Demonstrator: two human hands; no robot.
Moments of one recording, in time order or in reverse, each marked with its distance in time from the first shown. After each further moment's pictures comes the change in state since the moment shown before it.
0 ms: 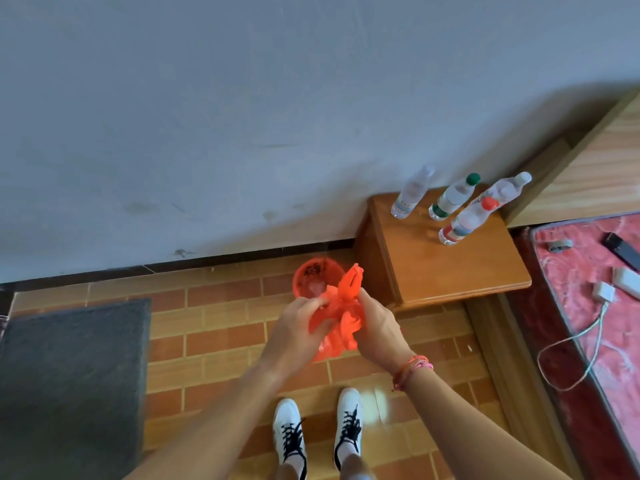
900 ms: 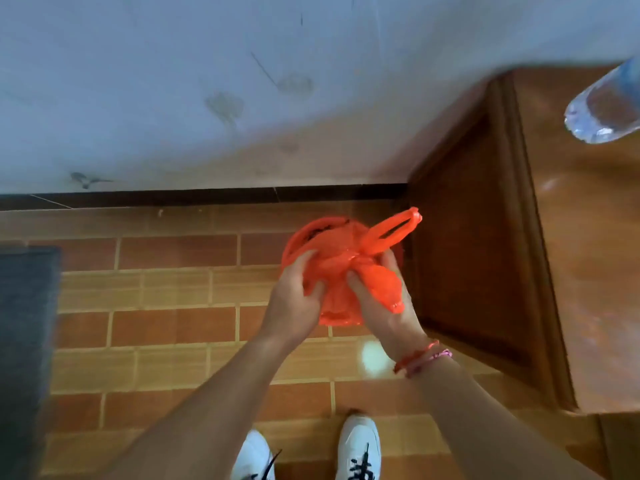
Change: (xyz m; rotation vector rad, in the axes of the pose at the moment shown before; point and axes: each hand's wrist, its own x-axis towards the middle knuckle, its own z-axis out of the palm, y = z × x) left_hand 0.249 -0.308 0.227 -0.252 0.112 -0.467; right_hand 0.243 0.317 0.210 0.134 -0.670 0.663
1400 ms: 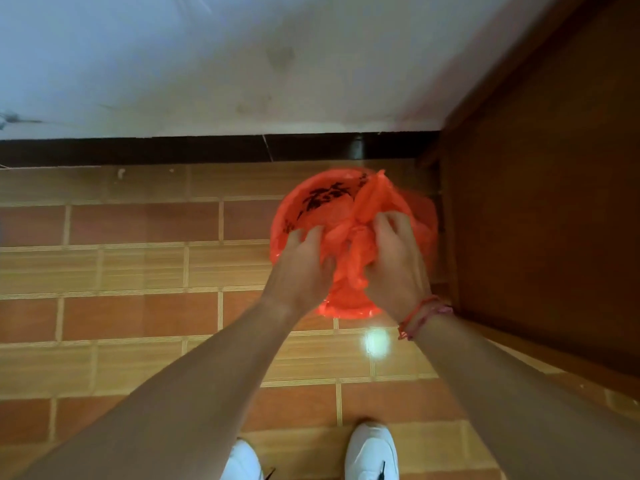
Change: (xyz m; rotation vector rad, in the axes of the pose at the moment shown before) left_hand 0.085 -0.102 0.057 0.429 -0.123 0.068; right_hand 0.151 -0.004 0.021 -0.231 0.734 -0.578
